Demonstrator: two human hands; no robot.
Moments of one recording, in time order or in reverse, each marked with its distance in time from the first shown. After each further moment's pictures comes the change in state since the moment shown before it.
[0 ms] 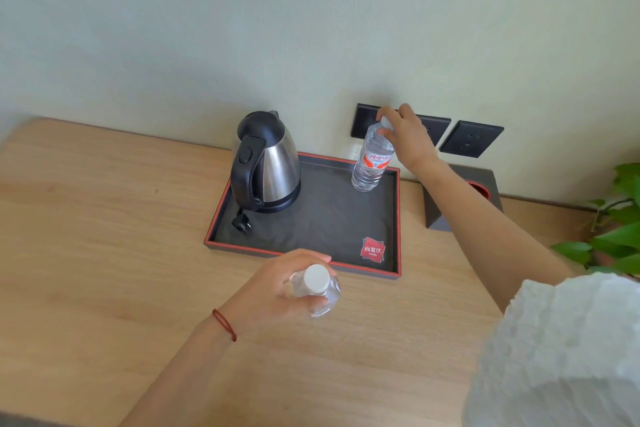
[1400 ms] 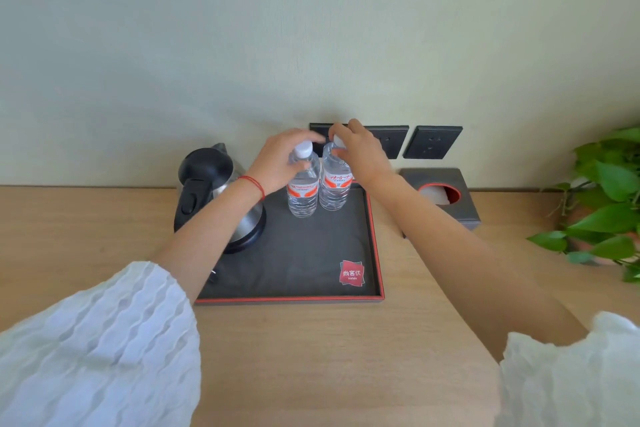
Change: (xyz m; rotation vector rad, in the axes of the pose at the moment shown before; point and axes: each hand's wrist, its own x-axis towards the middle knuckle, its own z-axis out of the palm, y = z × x) left_hand 0.234 0.035 -0.065 0.454 0.188 0.258; right_hand 0.012 0.004 0.015 0.002 0.048 0.028
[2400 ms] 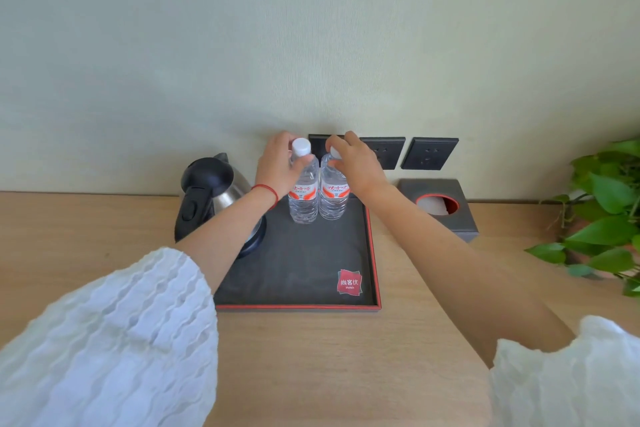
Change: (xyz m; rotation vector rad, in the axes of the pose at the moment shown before) left_hand 0.016 -0.008 0.024 -0.046 0.261 -0.290; right_hand -0.001 -0.001 -0.002 0.019 -0.032 -0.001
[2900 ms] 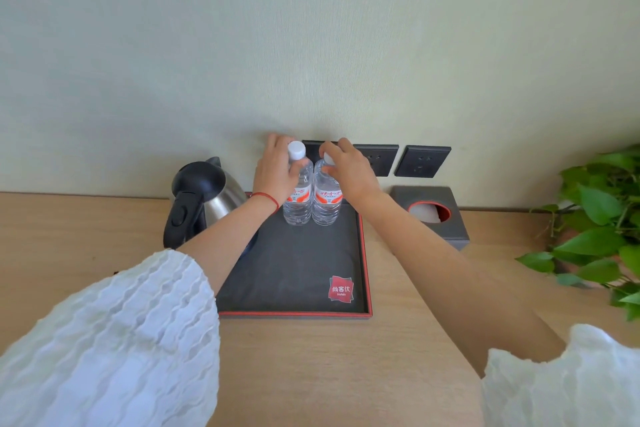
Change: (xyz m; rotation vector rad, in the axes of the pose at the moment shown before) left_hand -0.001 0.008 0.008 0.073 0.081 0.088; right_hand 0.001 0.002 0.001 -0.013 -0.003 -0.013
